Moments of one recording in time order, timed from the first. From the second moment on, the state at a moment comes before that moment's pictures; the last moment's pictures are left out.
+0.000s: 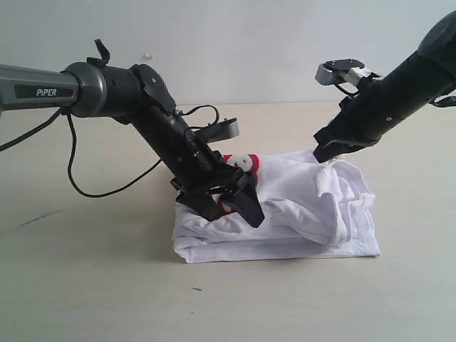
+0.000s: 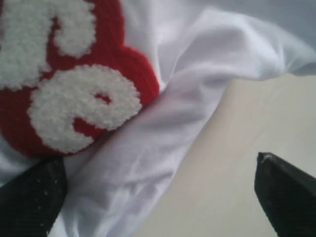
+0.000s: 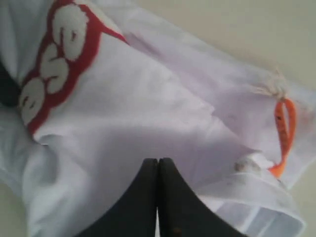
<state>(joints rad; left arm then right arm) -0.50 2.34 -1.74 -0.75 1.16 0.59 -0.06 2.00 -1.37 0.66 0.85 -0.90</state>
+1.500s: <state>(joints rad) -0.48 2.37 -1.75 -0.78 1.20 0.56 0.07 2.06 -1.37 0.41 1.19 -0.76</state>
